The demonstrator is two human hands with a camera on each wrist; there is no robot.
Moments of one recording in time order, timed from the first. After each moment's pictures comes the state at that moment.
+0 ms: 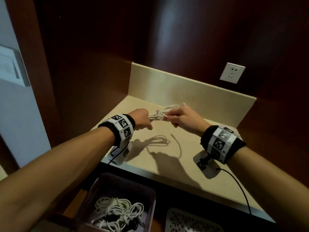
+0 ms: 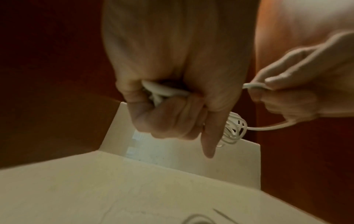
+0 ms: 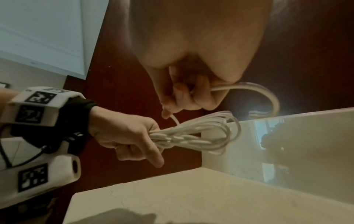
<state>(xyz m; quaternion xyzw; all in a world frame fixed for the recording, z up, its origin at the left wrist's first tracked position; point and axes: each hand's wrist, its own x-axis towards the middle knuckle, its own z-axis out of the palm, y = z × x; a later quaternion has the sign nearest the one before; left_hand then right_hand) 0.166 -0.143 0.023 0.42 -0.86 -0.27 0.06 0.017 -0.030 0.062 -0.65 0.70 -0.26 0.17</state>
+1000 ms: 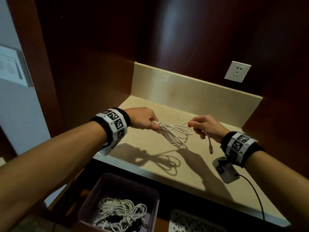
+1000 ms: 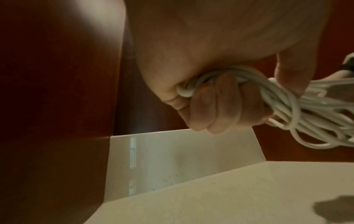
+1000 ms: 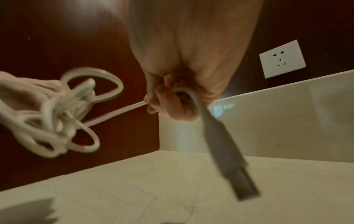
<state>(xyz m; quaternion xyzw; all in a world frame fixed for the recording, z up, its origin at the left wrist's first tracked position) 0.184 -0.144 0.039 0.24 -0.94 -0.24 0.01 -0.053 -0.015 0.031 -0.54 0.73 -0.33 0.26</state>
